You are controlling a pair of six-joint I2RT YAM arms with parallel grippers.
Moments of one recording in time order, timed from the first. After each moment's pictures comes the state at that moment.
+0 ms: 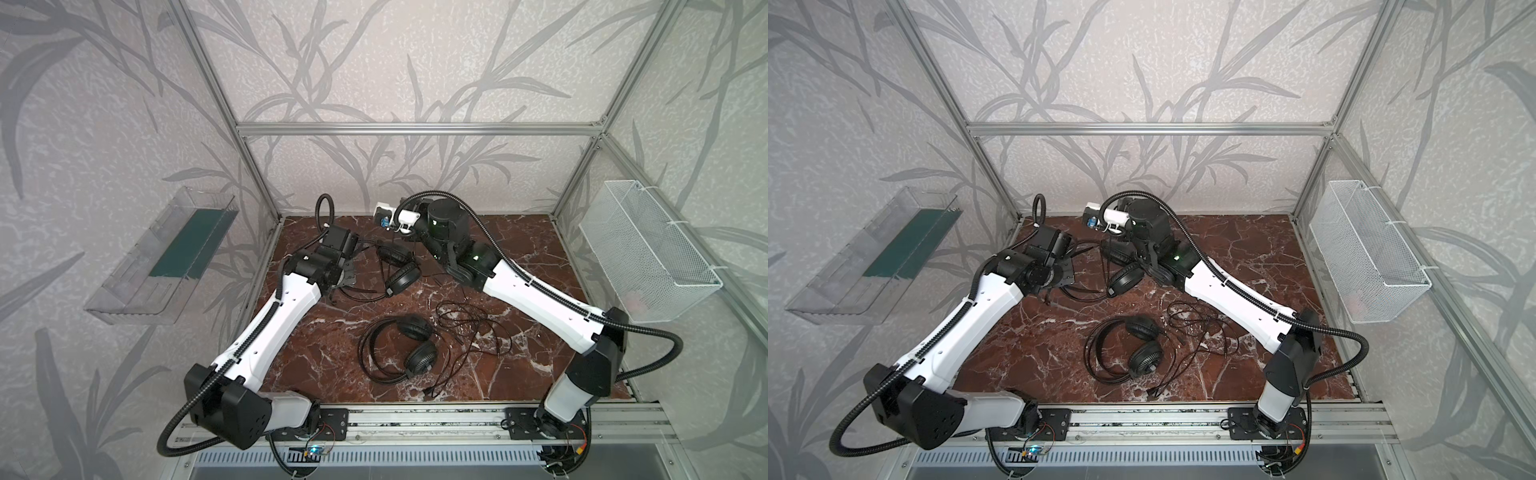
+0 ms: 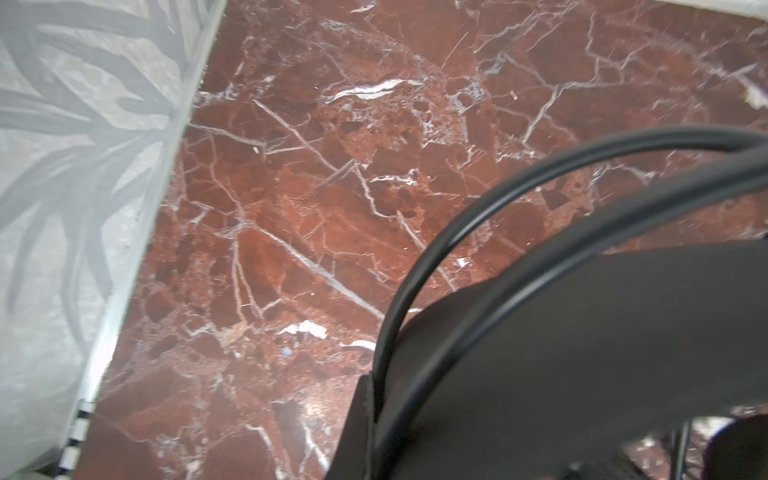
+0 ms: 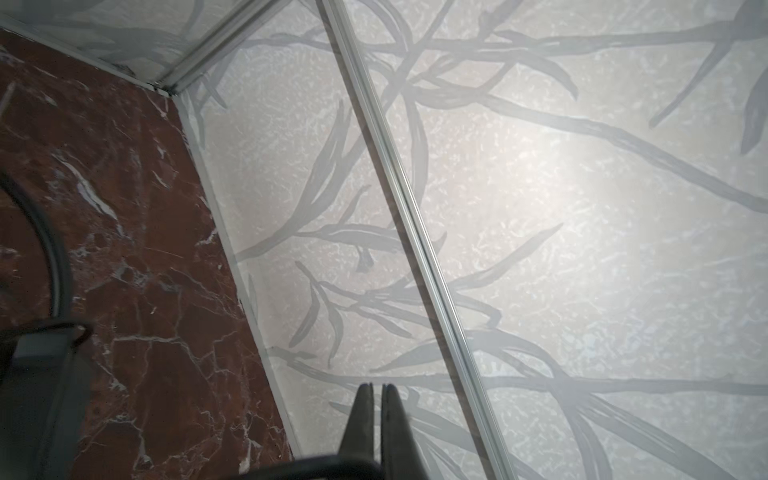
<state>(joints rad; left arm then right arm) -0.37 1.33 1.32 -1.06 -0.37 -0.52 0.89 1.68 1.67 -0.08 0.37 -1.03</state>
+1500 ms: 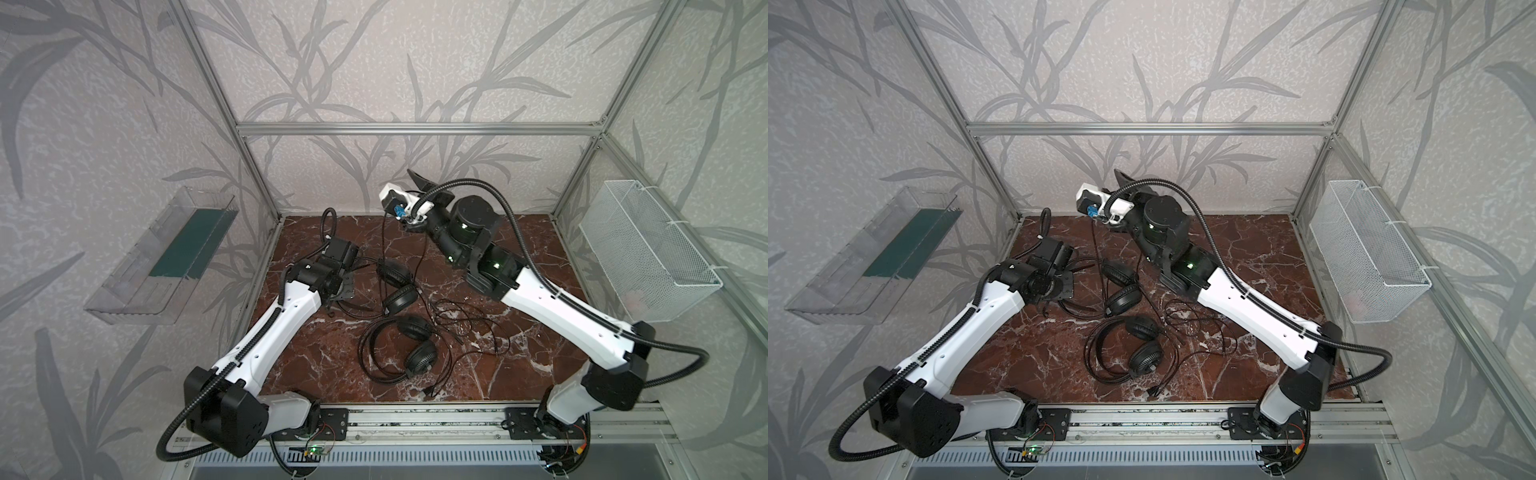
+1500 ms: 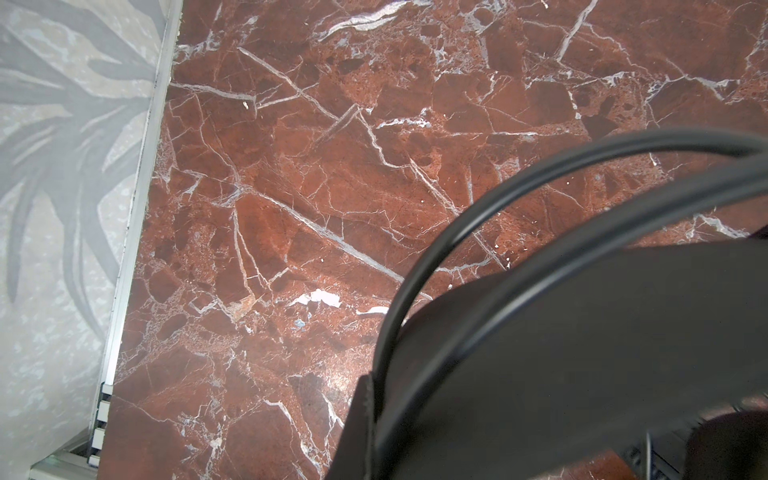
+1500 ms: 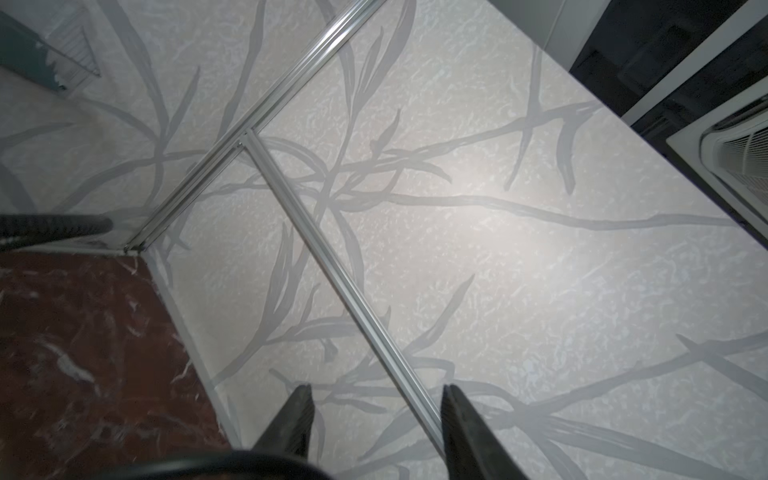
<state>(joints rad) -0.37 1.29 1.20 -1.05 -0.34 -0.47 0.93 1.52 1.70 0.01 0.30 -0.85</state>
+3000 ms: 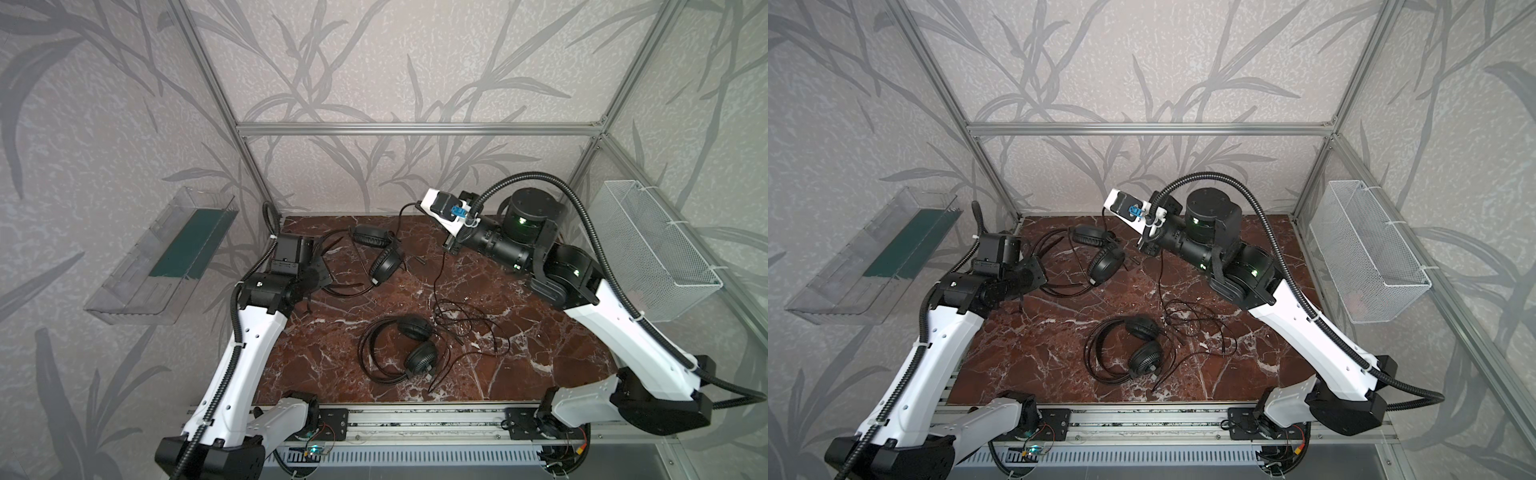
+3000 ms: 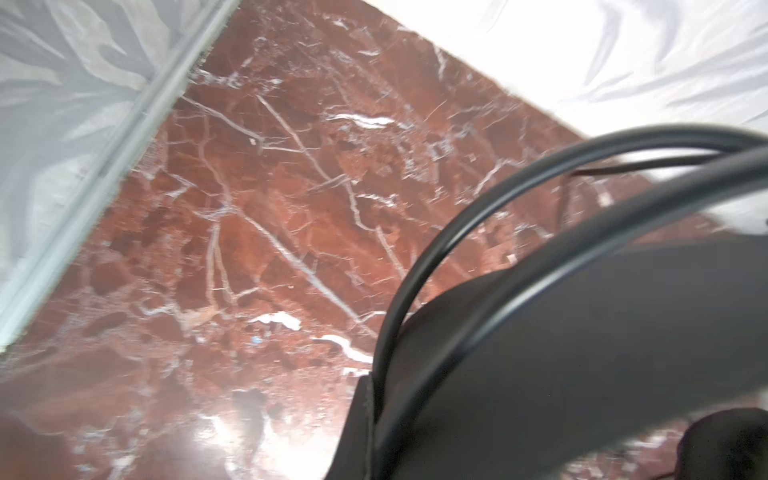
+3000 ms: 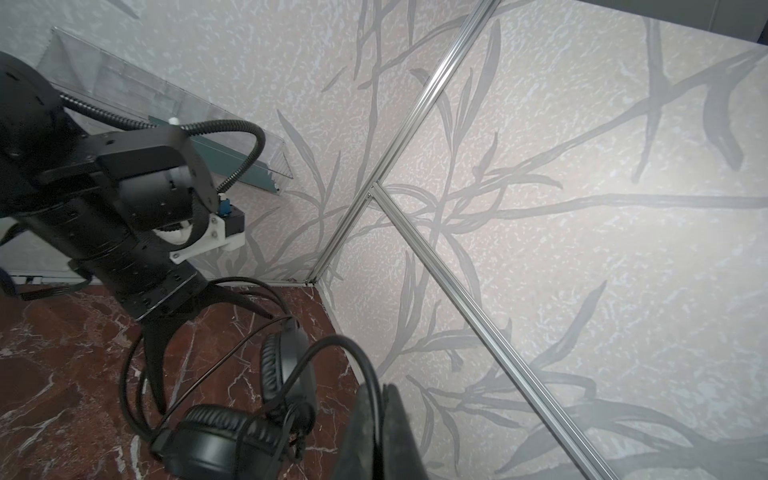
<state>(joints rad) -0.13 1.09 1.27 -0.99 -0.06 -0.62 0.92 1.37 1.81 -0.43 -0.04 -0.58</state>
